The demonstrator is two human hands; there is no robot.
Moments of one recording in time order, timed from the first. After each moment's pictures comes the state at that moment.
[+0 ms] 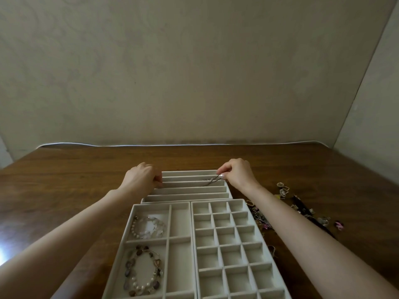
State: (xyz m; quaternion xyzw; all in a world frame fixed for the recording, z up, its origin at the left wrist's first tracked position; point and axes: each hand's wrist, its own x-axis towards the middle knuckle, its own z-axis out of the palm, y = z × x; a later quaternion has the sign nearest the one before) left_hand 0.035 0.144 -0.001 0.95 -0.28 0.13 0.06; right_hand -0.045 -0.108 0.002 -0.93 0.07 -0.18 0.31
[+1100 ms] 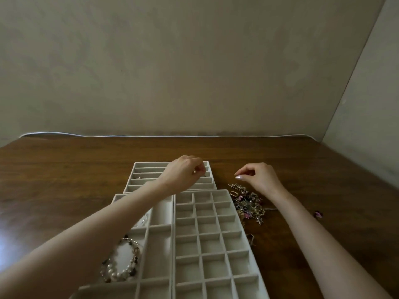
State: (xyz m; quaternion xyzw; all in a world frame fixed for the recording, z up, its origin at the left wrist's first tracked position) left_hand -0.019 0.038 0.005 0.87 -0.43 0.11 0.21; right_hand -0.108 -0.175 -0.004 -0.94 0.10 -0.13 0.29
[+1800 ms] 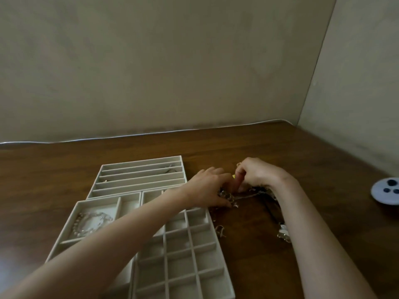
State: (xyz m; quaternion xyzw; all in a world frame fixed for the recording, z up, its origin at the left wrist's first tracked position) left_hand -0.077 -0.057 -0.009 0.81 -0.57 0.00 0.09; right_hand -0.145 -0.202 0.027 -0.96 0.16 0.10 0.21
